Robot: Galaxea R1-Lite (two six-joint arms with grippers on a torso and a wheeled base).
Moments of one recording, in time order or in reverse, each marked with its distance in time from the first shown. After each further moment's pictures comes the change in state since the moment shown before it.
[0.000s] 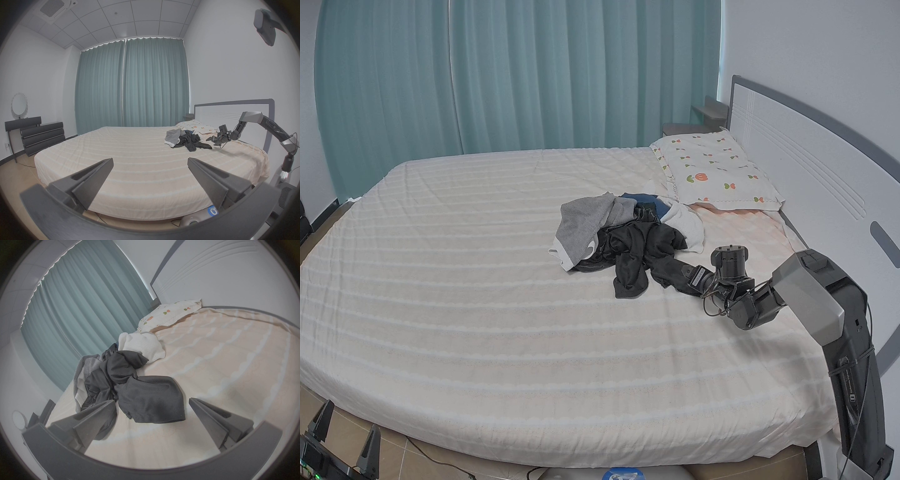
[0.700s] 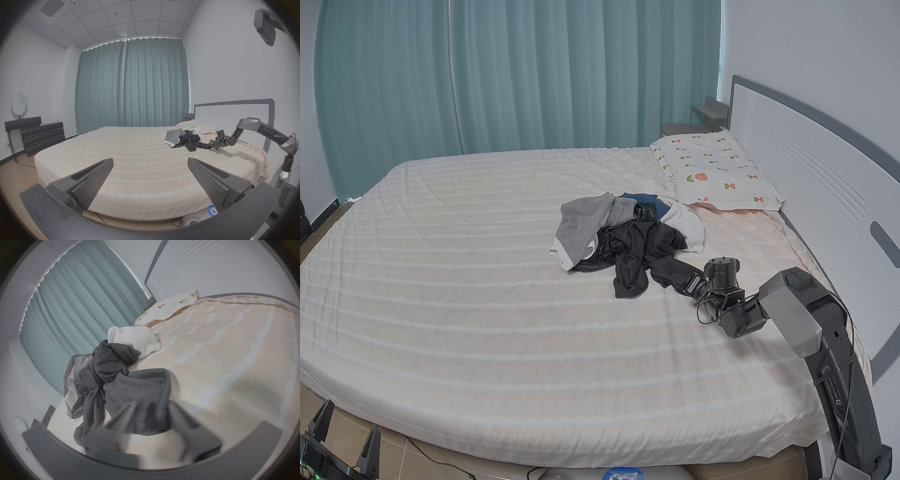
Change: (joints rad) left arm 0.000 0.000 0.000 0.000 0.000 0.000; right arm -0.007 0.164 -0.181 -0.001 0.000 0.048
